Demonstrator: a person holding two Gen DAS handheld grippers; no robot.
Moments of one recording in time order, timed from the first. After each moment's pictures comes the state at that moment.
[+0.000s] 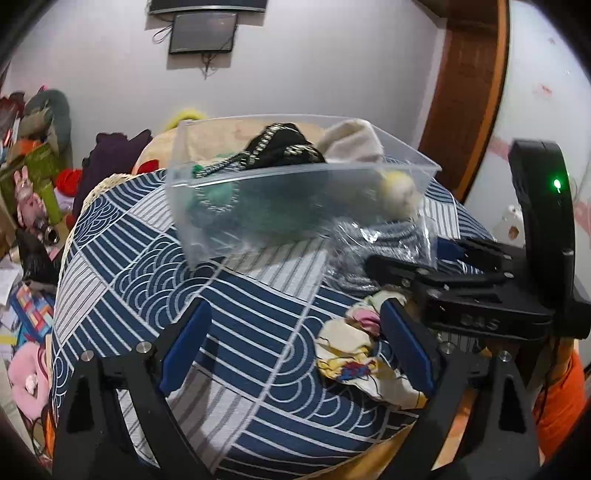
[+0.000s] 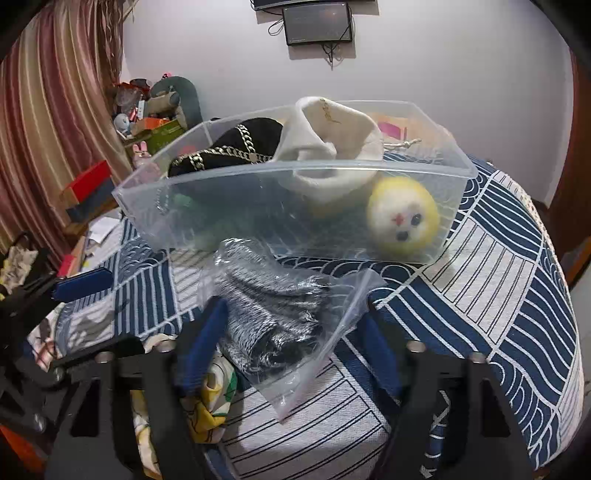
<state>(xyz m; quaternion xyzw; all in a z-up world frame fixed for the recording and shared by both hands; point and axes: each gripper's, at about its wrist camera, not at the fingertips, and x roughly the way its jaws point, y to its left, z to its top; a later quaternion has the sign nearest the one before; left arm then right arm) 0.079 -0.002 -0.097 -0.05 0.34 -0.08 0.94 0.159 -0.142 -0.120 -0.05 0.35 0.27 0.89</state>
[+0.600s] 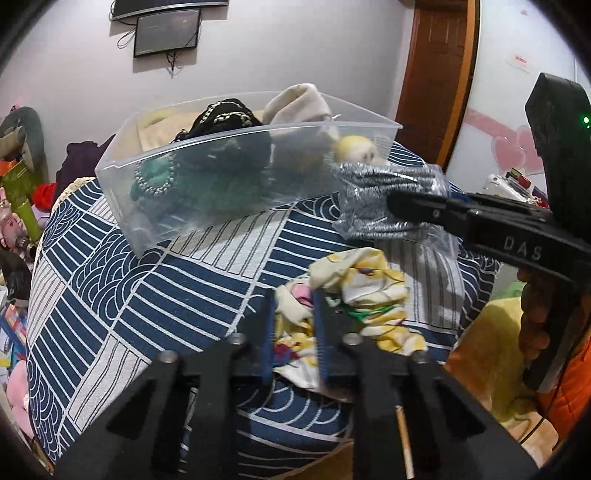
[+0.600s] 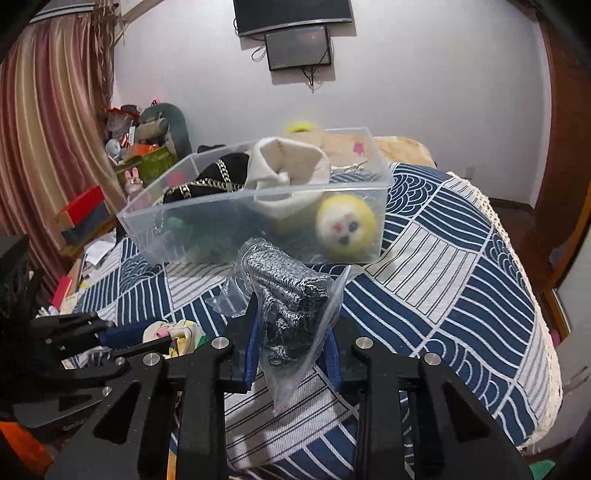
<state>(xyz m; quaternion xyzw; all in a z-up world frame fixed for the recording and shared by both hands) 0.076 -0.033 -0.112 -0.02 0.35 -0.12 0.93 0.134 -0.185 -0.101 -0.02 0.30 0.25 0.92</state>
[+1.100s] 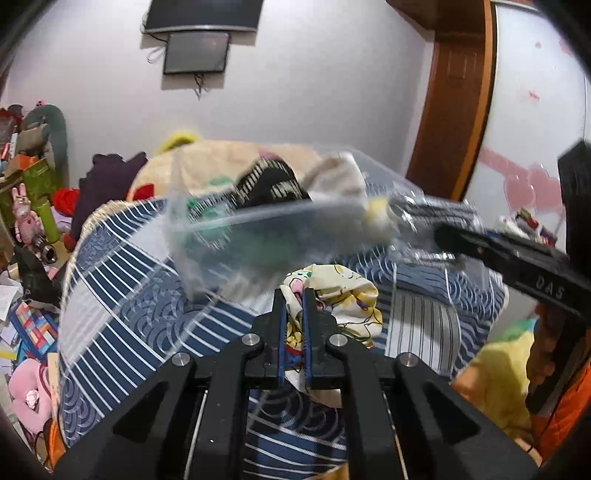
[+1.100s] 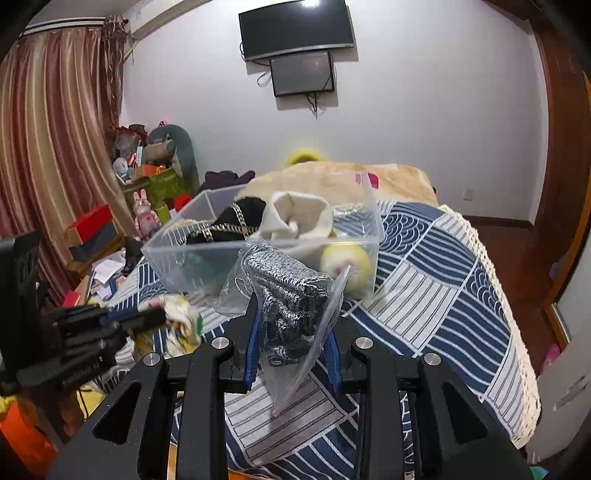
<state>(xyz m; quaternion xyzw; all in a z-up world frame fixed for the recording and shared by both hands) 0.070 -0.002 -0.068 -0.05 0.29 -0.08 0.95 0.118 -0.185 -0.071 -0.01 0.25 0.25 0.93</state>
